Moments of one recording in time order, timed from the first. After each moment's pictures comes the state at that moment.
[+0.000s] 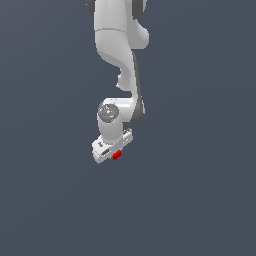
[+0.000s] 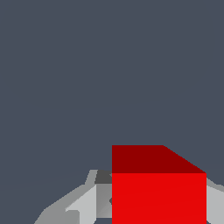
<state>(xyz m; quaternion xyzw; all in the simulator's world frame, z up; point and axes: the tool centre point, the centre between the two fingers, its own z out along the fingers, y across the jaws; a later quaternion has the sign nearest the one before) -0.002 -0.063 0.022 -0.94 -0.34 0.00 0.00</state>
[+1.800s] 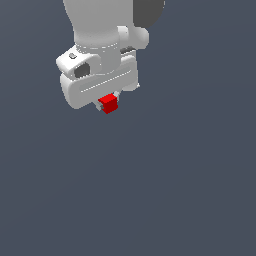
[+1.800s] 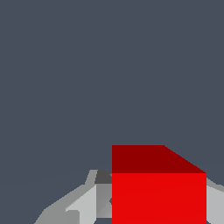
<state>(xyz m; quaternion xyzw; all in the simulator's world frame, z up) 0.006 -0.060 0.353 -0.94 -0.34 0.00 0.00</state>
